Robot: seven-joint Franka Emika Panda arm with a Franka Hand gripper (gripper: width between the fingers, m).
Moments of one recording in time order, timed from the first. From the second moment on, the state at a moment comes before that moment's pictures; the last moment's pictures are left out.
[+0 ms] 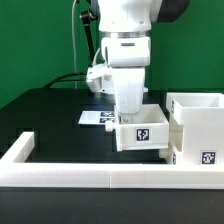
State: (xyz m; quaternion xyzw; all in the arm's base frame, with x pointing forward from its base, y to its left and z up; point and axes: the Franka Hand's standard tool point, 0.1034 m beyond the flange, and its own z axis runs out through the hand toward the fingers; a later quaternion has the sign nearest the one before) arm 0.528 -0.026 0.058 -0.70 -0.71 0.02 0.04
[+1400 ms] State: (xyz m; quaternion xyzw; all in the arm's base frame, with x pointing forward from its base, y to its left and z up) arm 0.543 -0.012 0.053 -0.70 -0.71 -0.01 0.02
